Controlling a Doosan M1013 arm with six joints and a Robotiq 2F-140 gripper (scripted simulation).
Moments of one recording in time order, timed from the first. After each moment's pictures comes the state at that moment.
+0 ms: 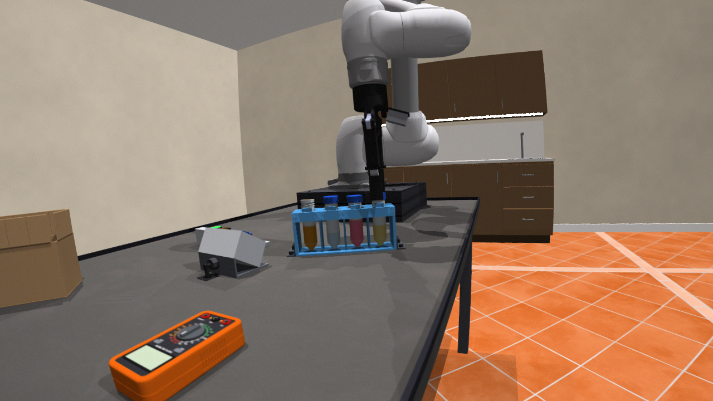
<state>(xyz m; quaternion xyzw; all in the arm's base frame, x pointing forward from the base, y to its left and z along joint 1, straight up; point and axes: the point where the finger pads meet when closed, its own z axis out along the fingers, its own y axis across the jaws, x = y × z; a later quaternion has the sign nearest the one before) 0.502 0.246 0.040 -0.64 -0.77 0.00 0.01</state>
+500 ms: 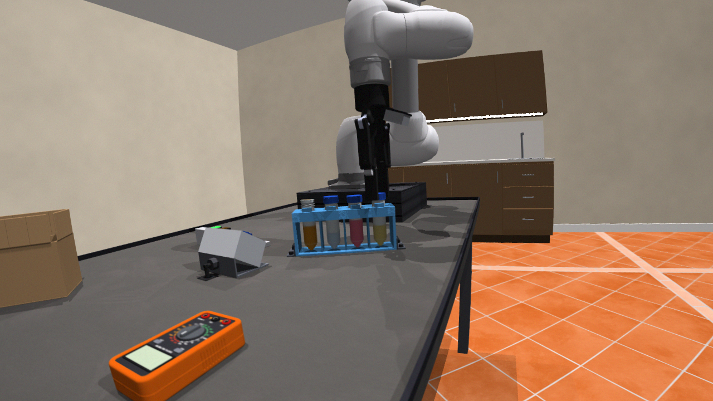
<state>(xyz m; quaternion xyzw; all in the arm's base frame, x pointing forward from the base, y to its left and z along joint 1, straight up) 0.502 0.247 0.039 -0.74 -0.67 0.00 0.00</state>
